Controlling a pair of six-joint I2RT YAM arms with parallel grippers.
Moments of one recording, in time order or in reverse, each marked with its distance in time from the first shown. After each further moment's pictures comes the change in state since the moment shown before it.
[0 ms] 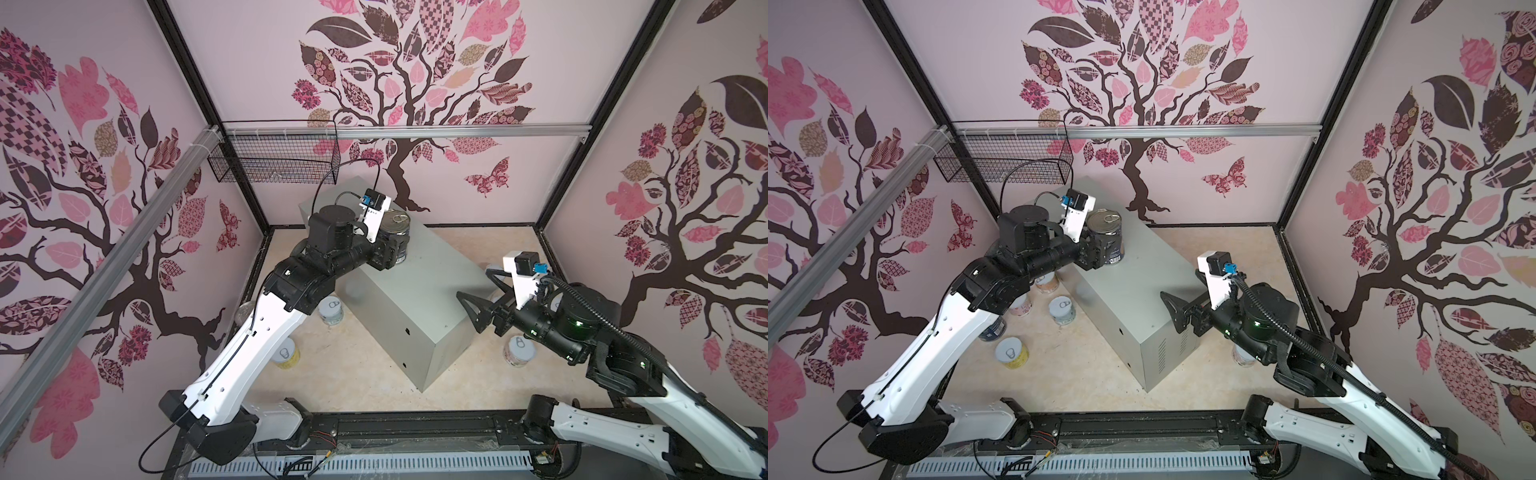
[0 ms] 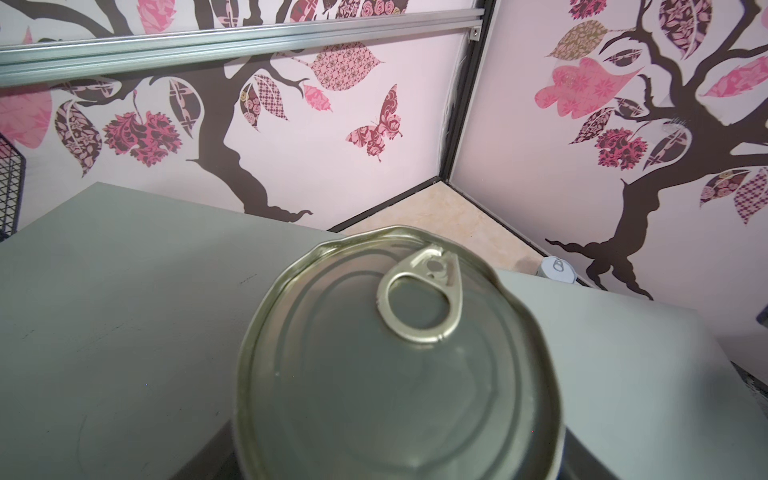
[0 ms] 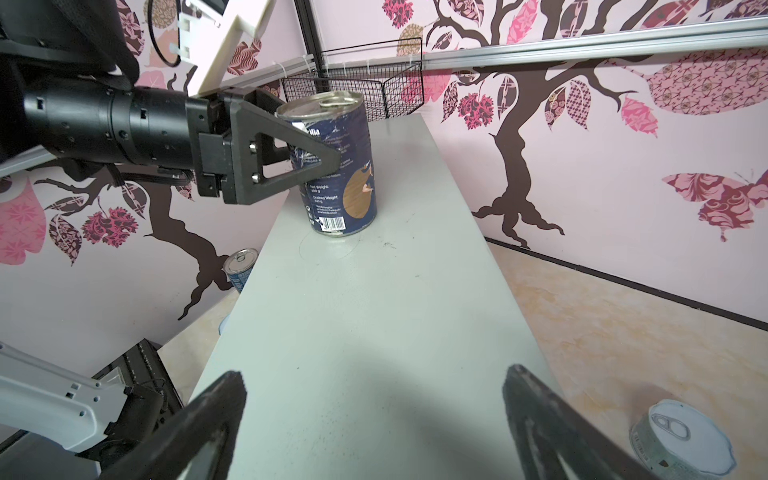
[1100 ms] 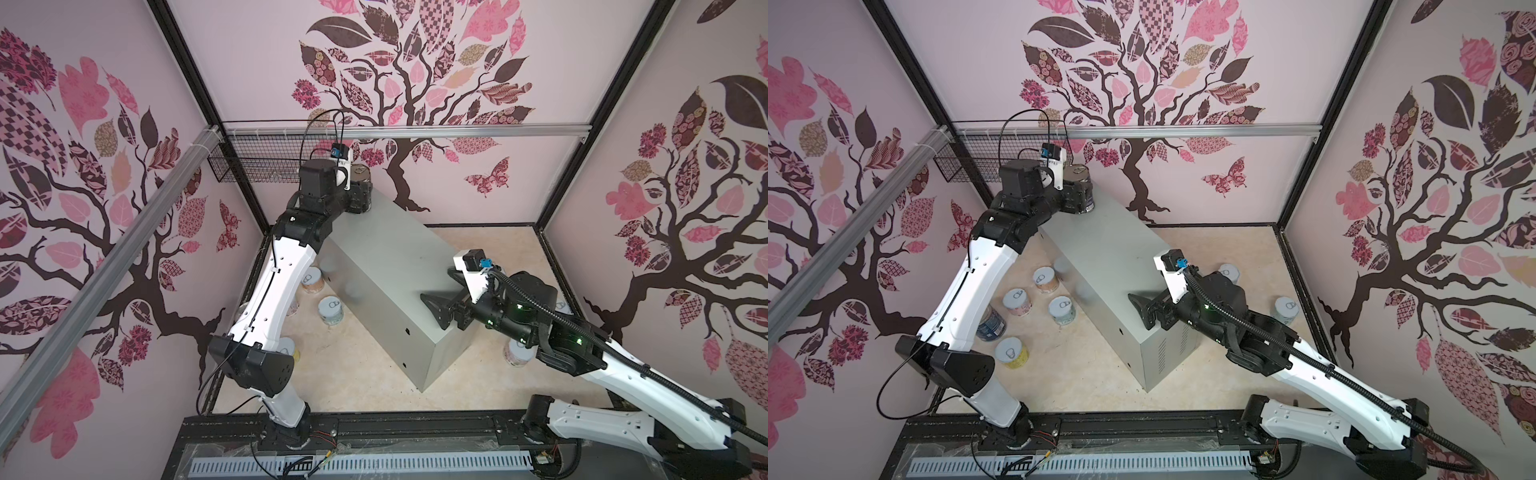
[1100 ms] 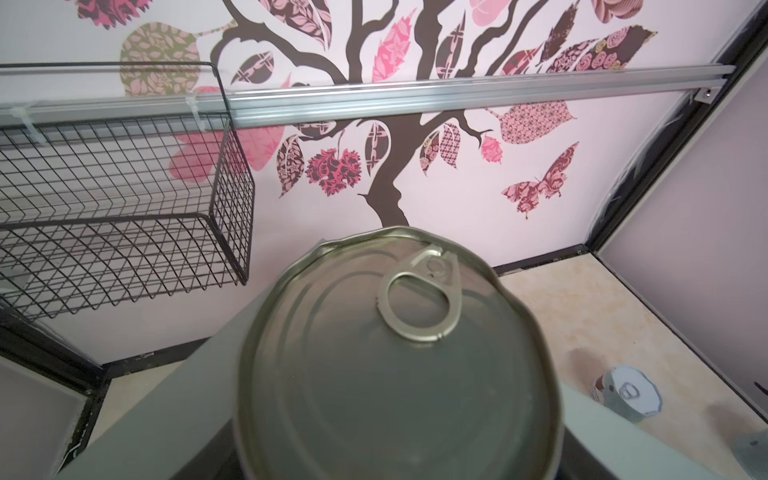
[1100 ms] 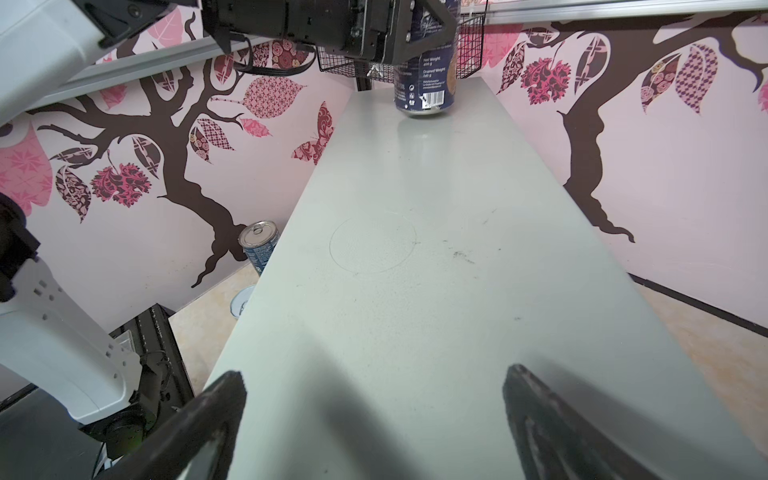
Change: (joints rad) left arm 0.323 0.377 0.377 0.057 -0.036 -0.016; right arm -0.001 0.187 -0.029 0.168 -0.119 -0.040
